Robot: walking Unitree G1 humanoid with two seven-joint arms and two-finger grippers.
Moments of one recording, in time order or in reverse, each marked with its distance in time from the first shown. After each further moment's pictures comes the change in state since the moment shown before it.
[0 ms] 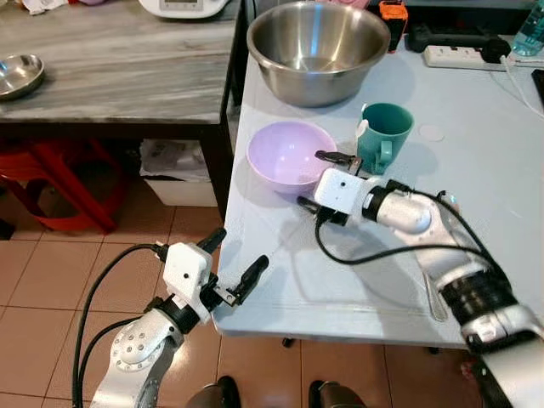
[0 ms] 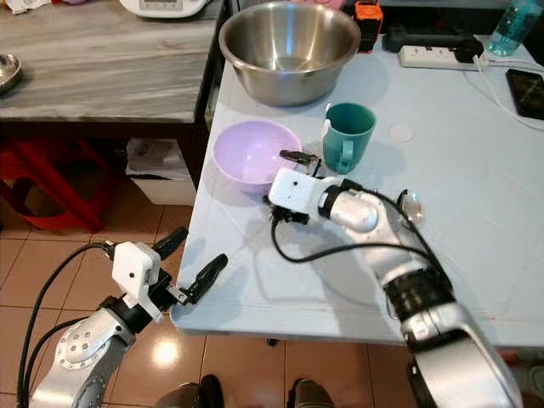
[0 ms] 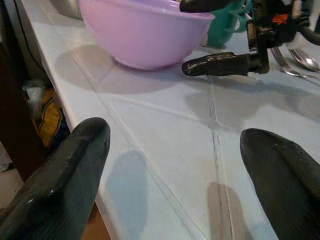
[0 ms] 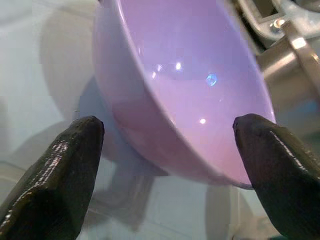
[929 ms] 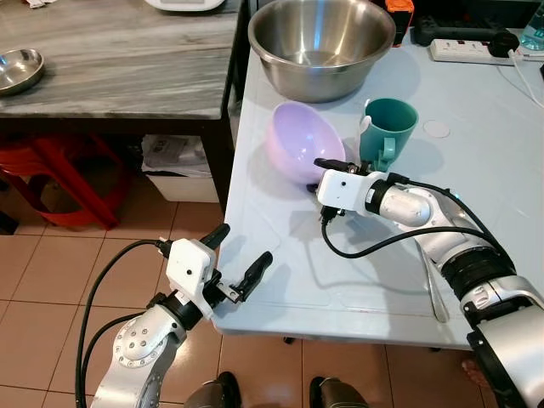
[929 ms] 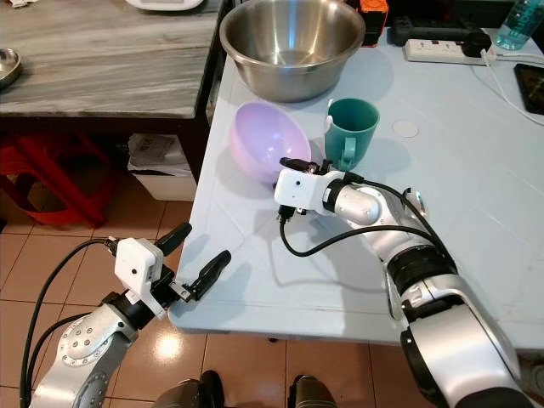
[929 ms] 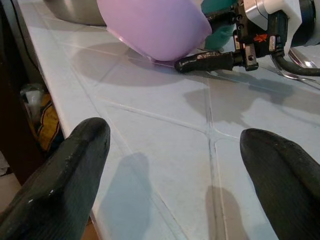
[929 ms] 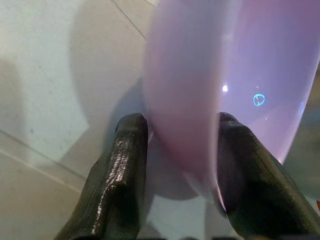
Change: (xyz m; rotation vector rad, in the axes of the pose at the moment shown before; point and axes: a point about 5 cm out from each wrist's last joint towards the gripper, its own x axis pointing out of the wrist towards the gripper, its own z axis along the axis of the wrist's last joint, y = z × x) left arm 0.005 -0.002 0.006 0.011 -0.022 -0.012; right arm 0.004 -0.008 -0.013 -0.125 0.007 0.002
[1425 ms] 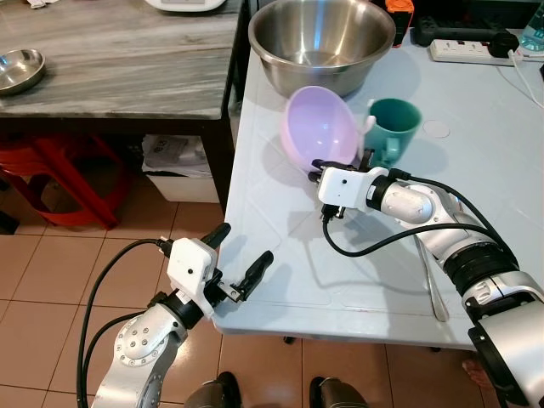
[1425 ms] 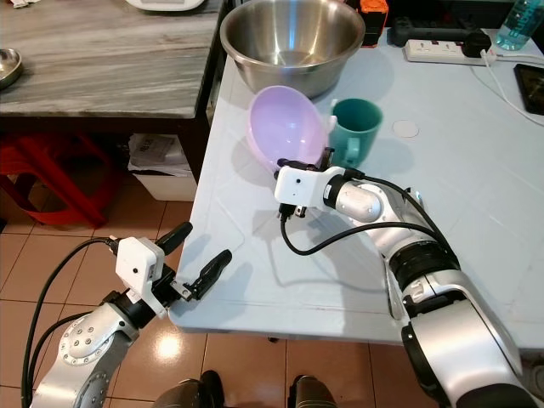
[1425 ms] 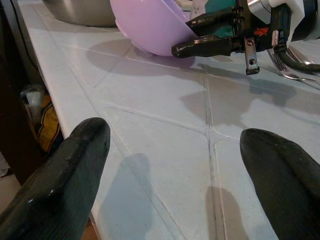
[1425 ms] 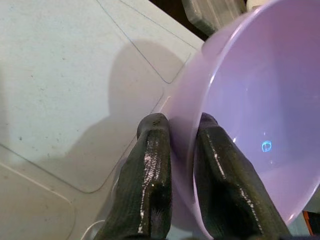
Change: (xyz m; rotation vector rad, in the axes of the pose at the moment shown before) left arm 0.001 0.000 0.001 0.006 -0.001 -0.002; right arm 0.000 -0.005 0.004 -0.039 -0.027 -0.011
